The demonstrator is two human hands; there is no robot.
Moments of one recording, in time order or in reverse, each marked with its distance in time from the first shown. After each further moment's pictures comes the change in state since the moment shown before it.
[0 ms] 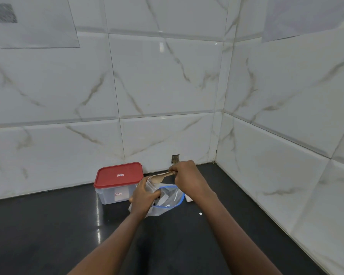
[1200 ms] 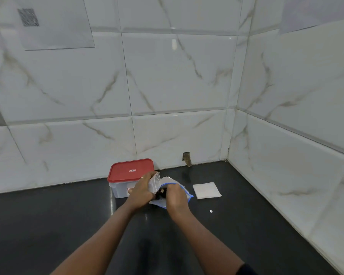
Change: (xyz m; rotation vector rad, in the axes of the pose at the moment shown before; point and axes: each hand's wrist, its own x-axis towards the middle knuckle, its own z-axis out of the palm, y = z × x) left_hand -0.002 0.006 -0.053 0.158 -0.277 0.072; right_hand 0.017 -0.005 0.120 0.079 -0.297 0.278
